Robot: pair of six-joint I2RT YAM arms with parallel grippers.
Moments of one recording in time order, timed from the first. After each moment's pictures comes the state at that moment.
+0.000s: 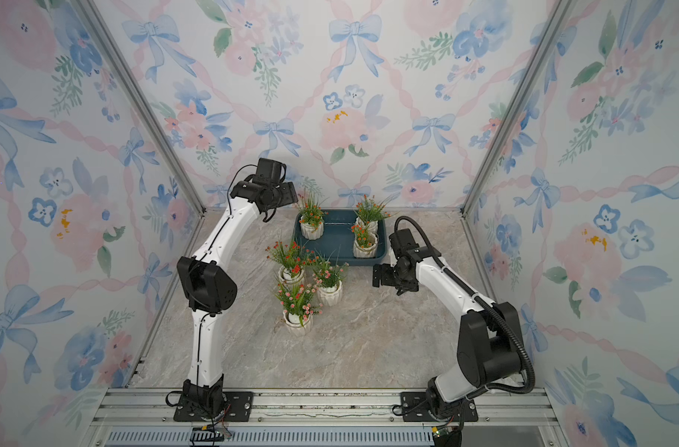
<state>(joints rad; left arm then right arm) -0.29 2.18 2.35 -0.88 -0.21 -0.50 0.32 1.71 1.34 -0.85 -0.06 0.36</state>
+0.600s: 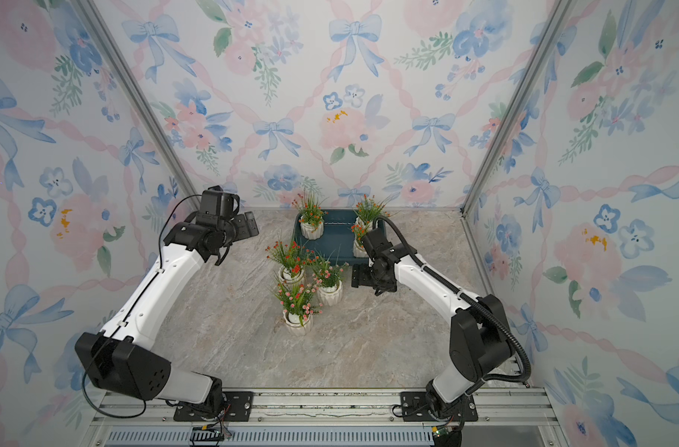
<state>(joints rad) -0.20 1.41 1.43 -0.77 -0.29 -0.41 0.54 1.80 1.47 -0.88 -0.04 0.56</state>
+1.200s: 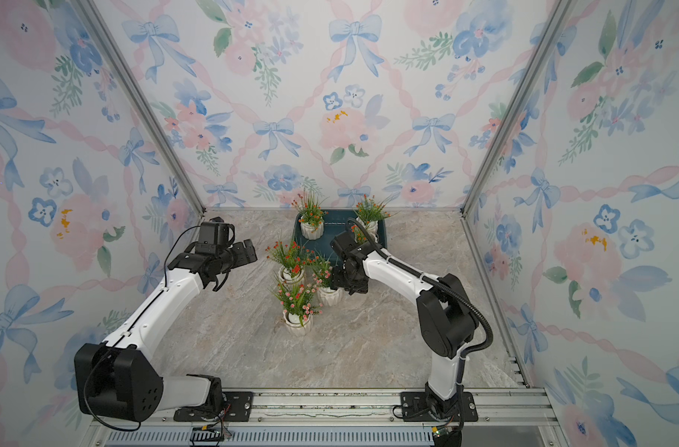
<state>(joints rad) -0.13 1.34 1.10 -0.56 -0.13 -0.40 0.67 2.02 1.62 -0.88 -0.05 0.68</state>
